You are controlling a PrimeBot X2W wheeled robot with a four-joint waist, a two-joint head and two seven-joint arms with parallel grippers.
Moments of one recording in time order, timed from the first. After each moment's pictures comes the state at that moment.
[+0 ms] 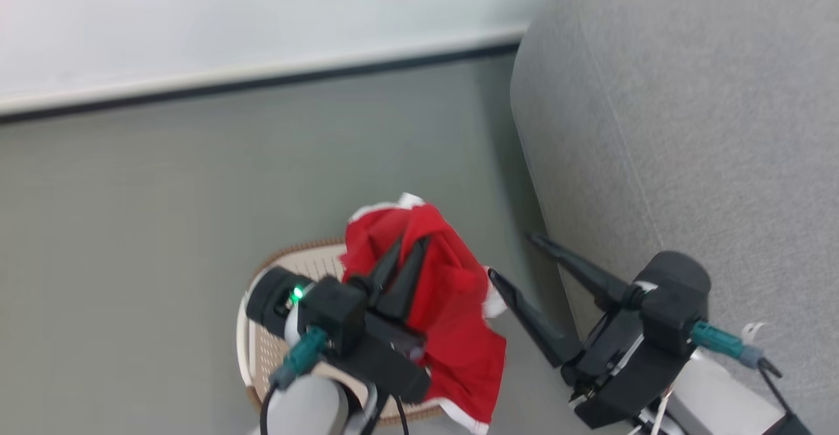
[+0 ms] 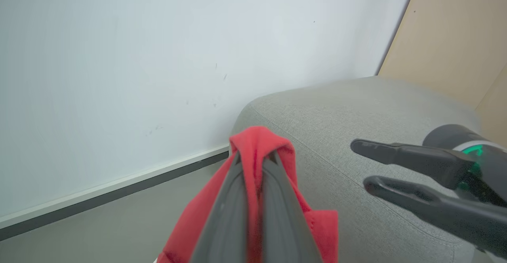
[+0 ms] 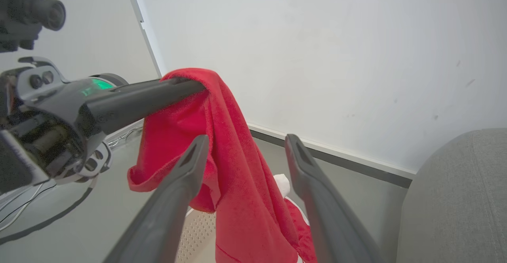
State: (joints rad) left arm -0.35 0.05 -0.53 0.16 -0.30 -0.01 -0.20; right arm -0.44 -0.43 0.79 0.05 0.50 0.12 -0.26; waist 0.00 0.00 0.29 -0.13
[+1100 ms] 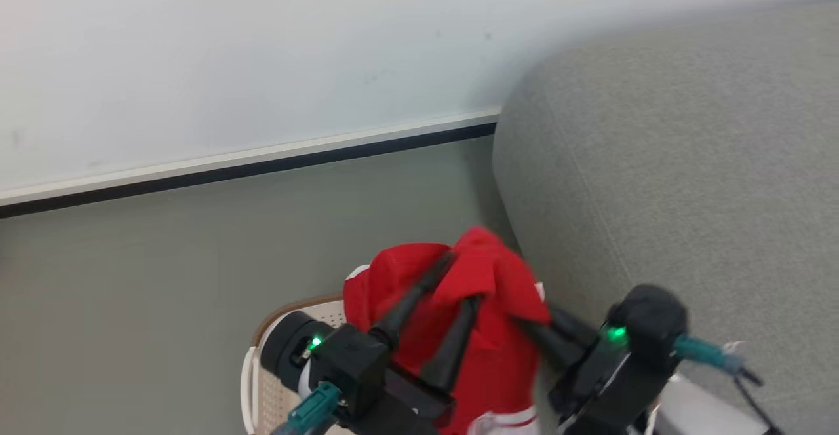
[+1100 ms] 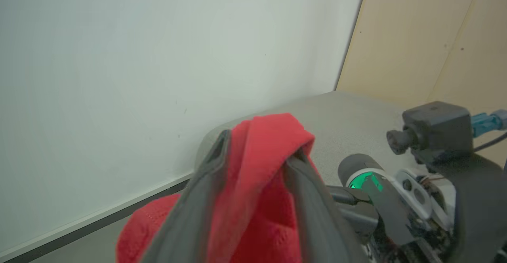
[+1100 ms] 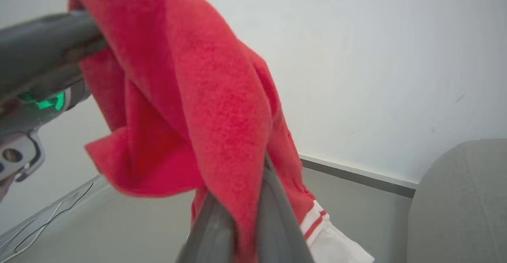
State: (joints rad) left arm -0.18 0.09 -0.59 -0.22 -0.32 0.04 0.05; right arm -0.42 -0.42 0.88 0.09 0.62 0.12 -0.26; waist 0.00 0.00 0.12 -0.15
